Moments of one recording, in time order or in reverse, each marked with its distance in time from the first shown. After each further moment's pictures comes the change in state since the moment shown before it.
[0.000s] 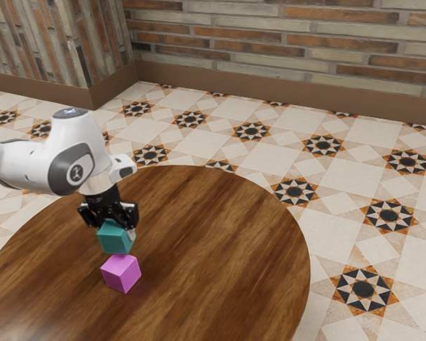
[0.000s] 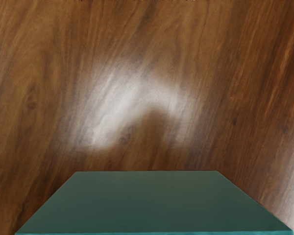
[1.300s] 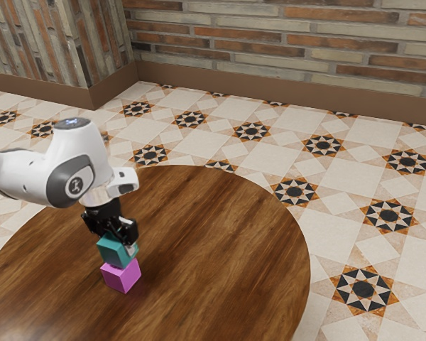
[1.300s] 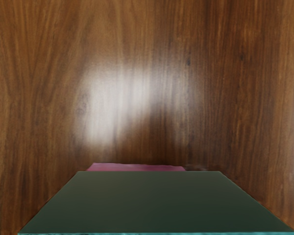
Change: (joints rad) arm -0.014 -0.065 -0.027 -0.095 -0.005 0.012 0.227
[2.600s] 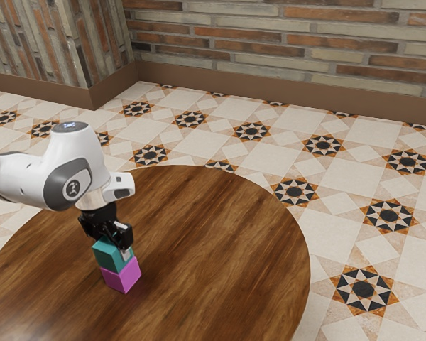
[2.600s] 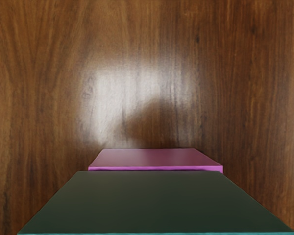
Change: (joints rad) arm 0.009 0.018 0.009 0.002 0.004 -0.004 0.058
